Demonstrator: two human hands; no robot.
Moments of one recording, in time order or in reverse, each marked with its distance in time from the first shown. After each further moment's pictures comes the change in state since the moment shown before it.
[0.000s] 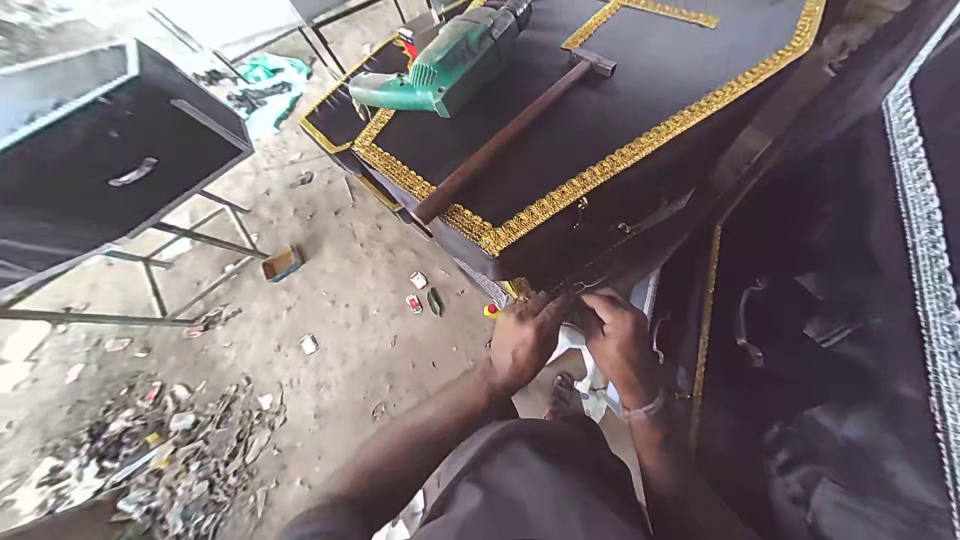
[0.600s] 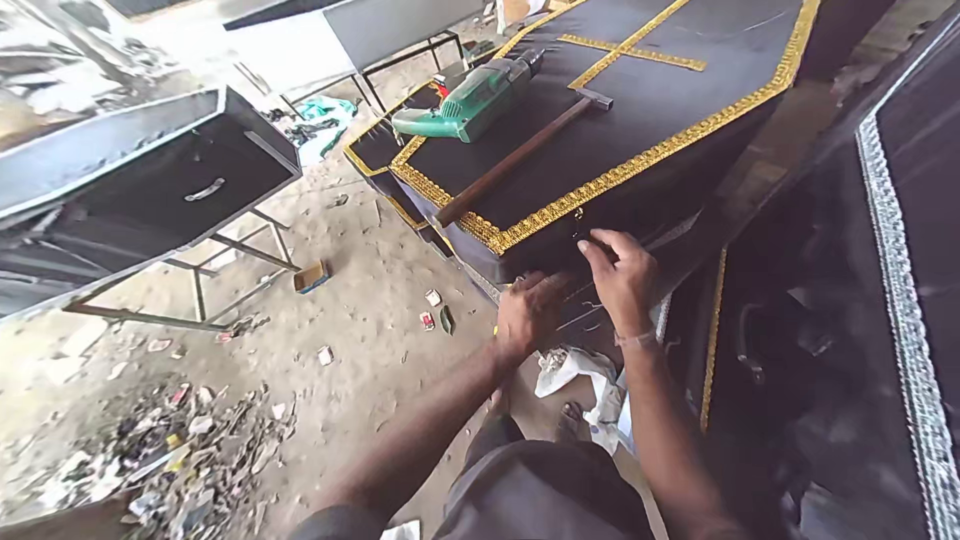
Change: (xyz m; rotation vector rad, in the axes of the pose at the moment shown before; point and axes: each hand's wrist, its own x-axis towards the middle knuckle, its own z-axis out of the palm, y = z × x) left_hand 0.027 -0.005 0.003 -0.037 0.134 -0.080; right_hand 0.078 0.008 0.000 0.120 0.209 0.014
